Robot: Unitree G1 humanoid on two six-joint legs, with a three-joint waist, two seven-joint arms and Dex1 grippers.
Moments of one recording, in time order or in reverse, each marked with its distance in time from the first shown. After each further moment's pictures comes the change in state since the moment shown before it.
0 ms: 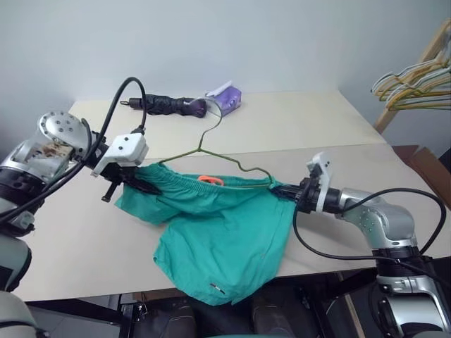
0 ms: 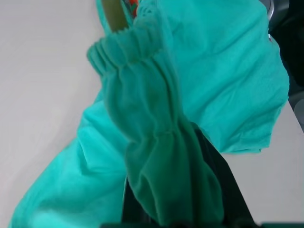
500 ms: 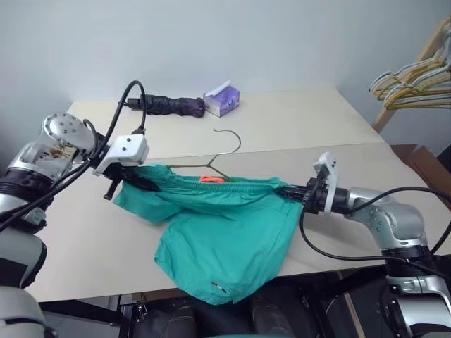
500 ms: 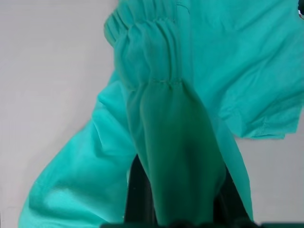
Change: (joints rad) left arm 0.014 -0.054 0.049 0.083 0.111 -0.041 -0.003; right arm 0.005 -0.068 0.002 -0.015 0.000 -0.026 0.059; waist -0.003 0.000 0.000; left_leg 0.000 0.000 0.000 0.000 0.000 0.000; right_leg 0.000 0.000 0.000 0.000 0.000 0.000
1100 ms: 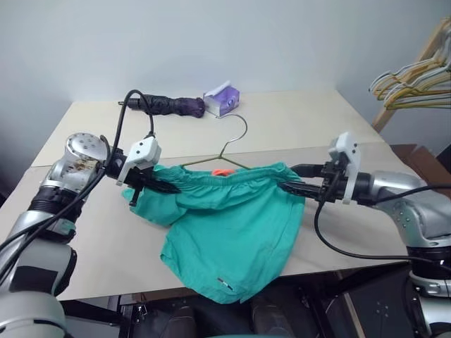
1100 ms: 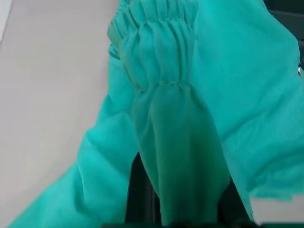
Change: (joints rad) left arm 0.157 -0.213 0.318 -0.042 0.065 0.154 0.025; right arm -0.046 -0.146 -0.048 -0.198 0.018 -0.001 0.065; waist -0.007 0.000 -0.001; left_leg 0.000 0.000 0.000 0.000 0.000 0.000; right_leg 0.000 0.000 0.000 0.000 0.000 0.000
